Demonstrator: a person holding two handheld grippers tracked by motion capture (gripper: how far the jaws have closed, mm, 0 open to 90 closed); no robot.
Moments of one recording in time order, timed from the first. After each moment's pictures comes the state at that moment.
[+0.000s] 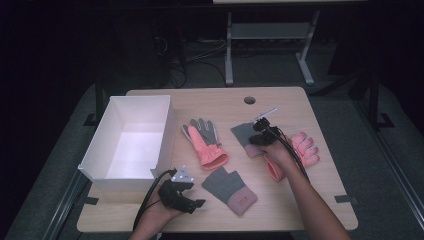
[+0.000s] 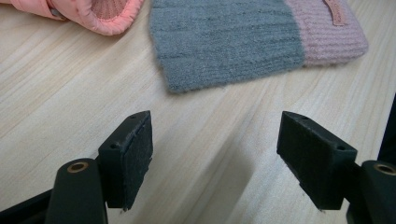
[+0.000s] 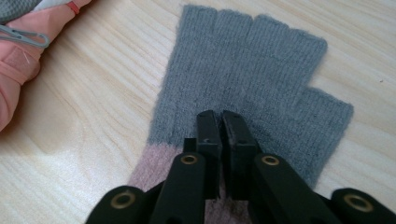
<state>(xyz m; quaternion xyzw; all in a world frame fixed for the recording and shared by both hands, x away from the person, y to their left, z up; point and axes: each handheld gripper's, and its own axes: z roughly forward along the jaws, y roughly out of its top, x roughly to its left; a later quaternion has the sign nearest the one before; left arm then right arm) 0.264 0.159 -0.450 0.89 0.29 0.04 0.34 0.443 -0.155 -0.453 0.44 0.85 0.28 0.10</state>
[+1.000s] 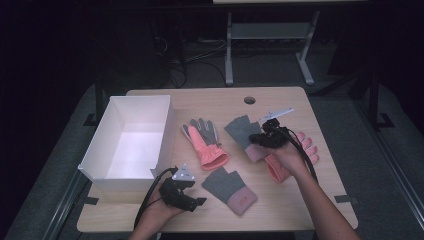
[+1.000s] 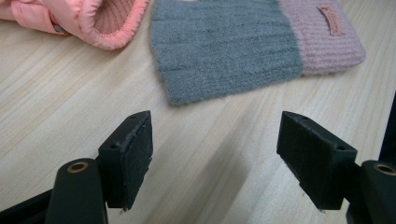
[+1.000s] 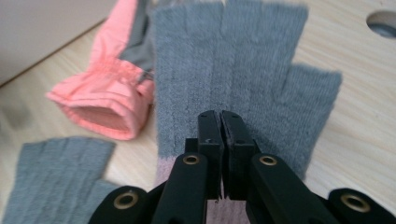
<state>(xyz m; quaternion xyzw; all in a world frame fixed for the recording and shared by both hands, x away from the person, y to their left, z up) 0.269 0.157 -0.448 0.89 0.29 0.04 0.34 0.391 -0.166 -0.396 0.39 0.83 0.38 0.09</state>
